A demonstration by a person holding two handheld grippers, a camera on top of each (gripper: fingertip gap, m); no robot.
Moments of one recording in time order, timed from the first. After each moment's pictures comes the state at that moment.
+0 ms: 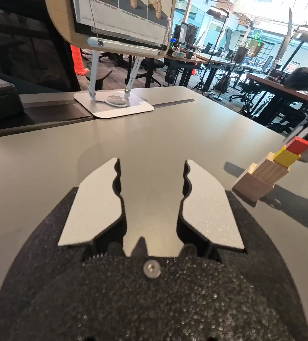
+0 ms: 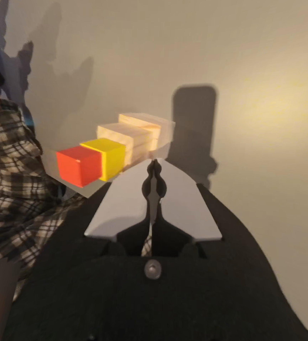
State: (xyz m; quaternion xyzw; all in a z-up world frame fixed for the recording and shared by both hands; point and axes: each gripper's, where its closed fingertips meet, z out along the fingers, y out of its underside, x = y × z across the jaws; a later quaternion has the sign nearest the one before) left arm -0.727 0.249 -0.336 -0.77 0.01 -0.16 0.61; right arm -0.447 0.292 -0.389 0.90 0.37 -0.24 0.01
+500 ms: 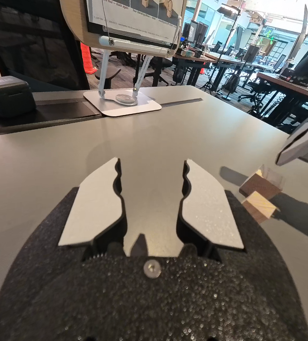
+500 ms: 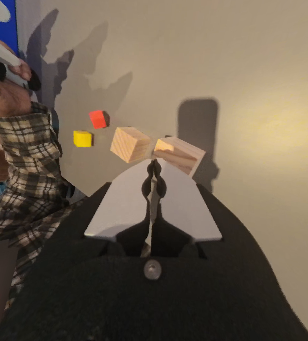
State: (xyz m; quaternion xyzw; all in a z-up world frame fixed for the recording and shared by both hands) left arm -0.735 0.249 -0.339 -0.78 0.00 -0.14 0.61; right arm -0.492 0.282 -0.375 0.87 0.41 -0.28 -0.01
